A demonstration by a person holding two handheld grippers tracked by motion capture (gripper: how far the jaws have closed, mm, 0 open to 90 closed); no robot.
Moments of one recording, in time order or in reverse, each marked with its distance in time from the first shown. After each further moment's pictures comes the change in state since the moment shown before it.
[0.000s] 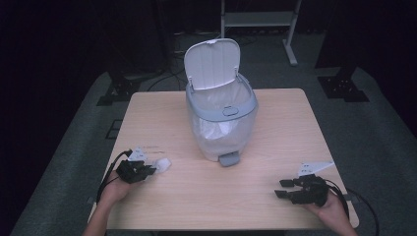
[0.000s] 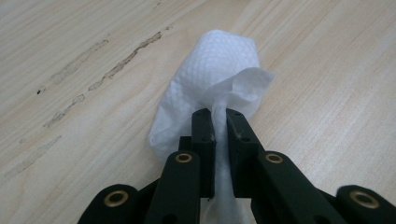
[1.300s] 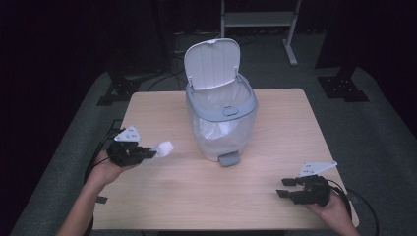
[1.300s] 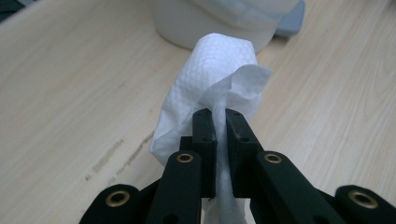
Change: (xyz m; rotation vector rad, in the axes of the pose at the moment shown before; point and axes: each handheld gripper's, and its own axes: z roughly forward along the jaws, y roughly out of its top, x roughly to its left) left arm -0.005 0.079 -0.083 -0.105 -0.075 0.101; right arm 0.003 0.002 -0.008 -0.017 -0.030 -0.033
